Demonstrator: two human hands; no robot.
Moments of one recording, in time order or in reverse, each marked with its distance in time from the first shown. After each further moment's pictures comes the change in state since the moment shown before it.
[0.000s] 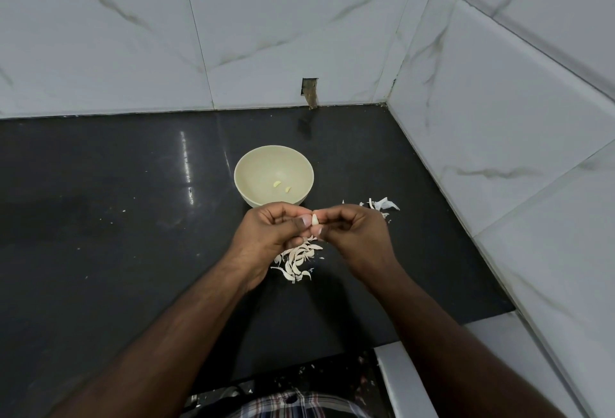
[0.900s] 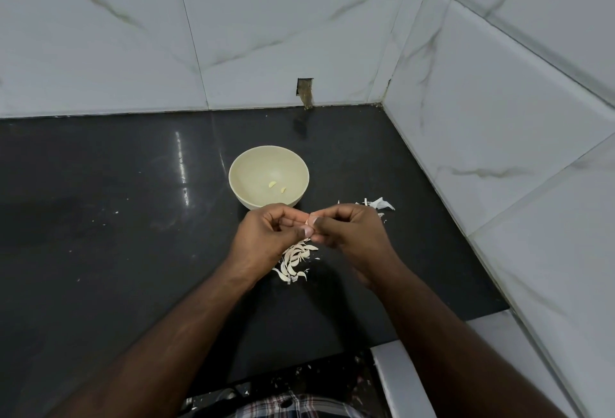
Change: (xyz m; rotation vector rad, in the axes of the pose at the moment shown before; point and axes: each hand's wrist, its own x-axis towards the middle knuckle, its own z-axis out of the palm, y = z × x) left_hand -0.004 0.001 0.003 0.313 0.019 0.178; right_hand 0.007 -0.002 -0.001 0.204 -0.007 0.220
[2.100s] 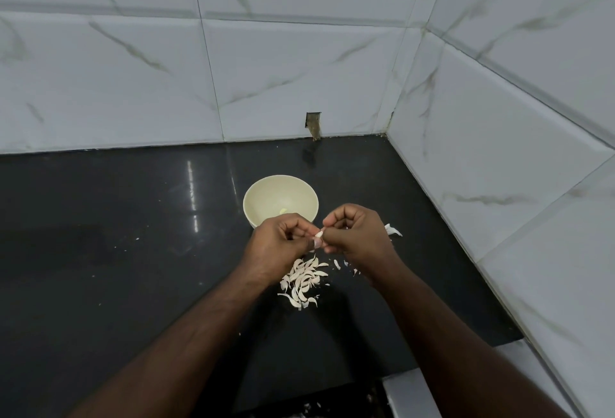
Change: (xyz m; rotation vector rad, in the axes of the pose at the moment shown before) left_hand 0.022 0.011 -0.009 0.164 -0.014 0.068; right_hand 0.020 -0.022 0.002 -0.222 0.016 -0.140
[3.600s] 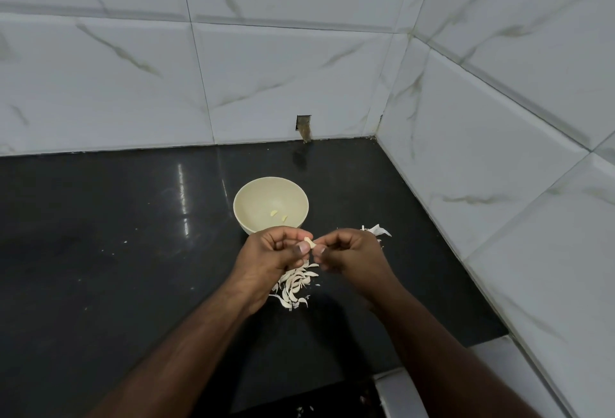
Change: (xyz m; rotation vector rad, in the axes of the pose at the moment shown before) left_hand -0.016 -0.007 0.013 -0.480 -0.015 -0.156; right_hand -0.027 0.016 -0.008 0.026 -0.063 0.012
